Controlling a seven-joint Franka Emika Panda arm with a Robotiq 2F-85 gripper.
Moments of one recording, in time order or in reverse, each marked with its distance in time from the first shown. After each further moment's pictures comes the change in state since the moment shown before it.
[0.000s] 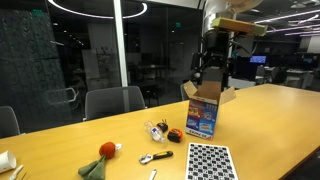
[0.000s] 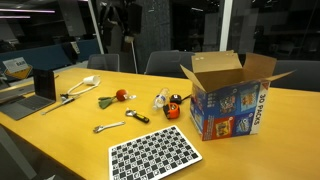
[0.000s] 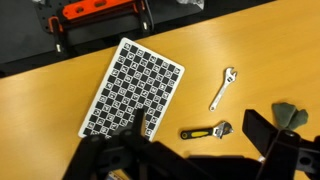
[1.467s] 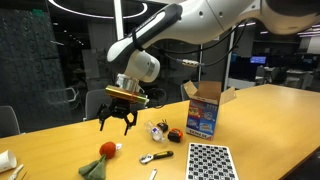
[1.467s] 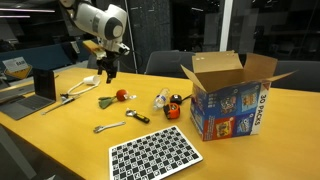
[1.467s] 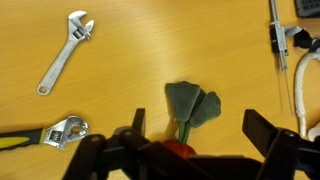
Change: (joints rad) arm 0.293 0.923 0.151 0.595 0.113 0.491 0.224
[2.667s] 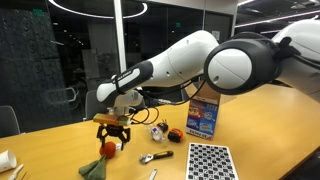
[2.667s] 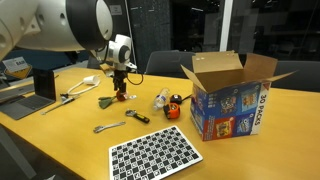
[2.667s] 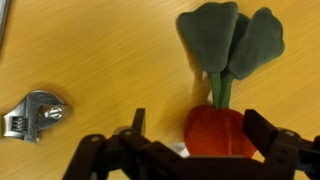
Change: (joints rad) arm 0.150 0.466 -0.157 0.525 -0.149 -0.081 0.320
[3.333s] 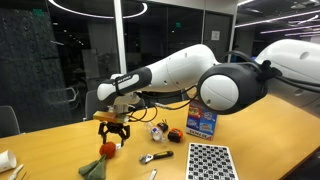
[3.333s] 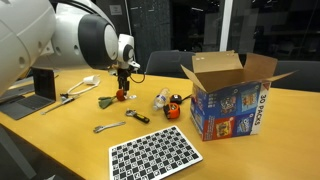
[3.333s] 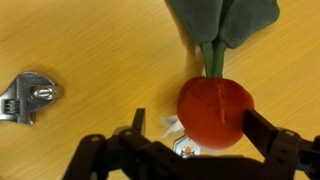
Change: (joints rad) arm 0.005 0.133 -0.028 0.244 -0.016 -0.105 0.077
